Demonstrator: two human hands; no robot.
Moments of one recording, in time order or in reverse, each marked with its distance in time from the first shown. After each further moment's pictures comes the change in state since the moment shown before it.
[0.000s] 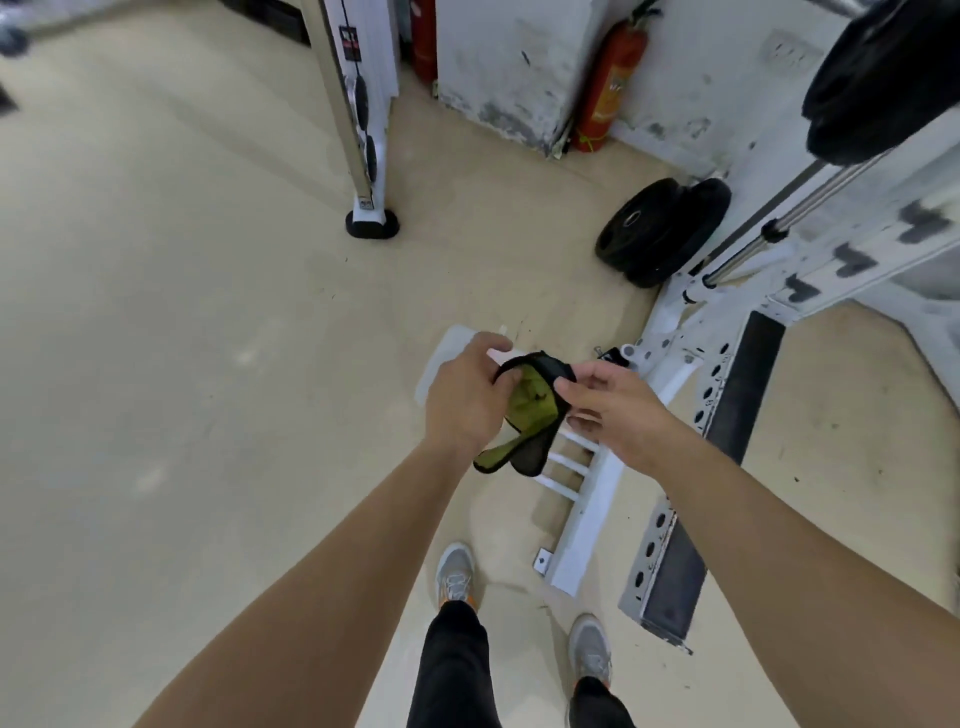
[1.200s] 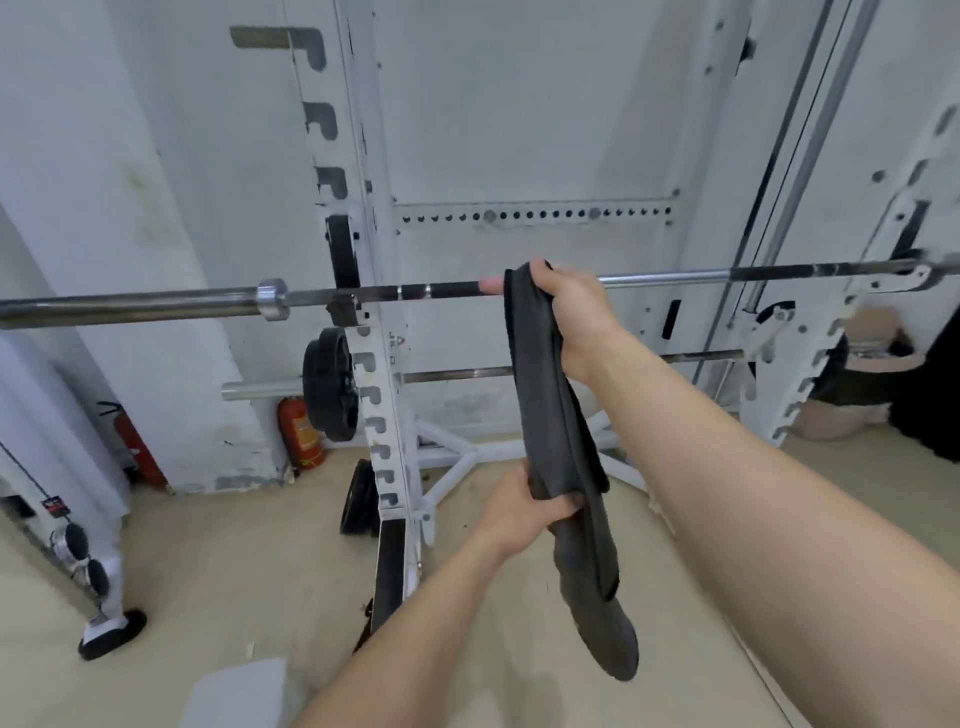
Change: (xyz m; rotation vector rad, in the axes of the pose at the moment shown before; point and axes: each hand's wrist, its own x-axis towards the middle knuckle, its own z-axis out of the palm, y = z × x) left_hand -0.369 0.460 0.321 -0.135 -0.789 0.520; right_hand -0.591 -0.180 -0.392 0.284 0.510 -0.892
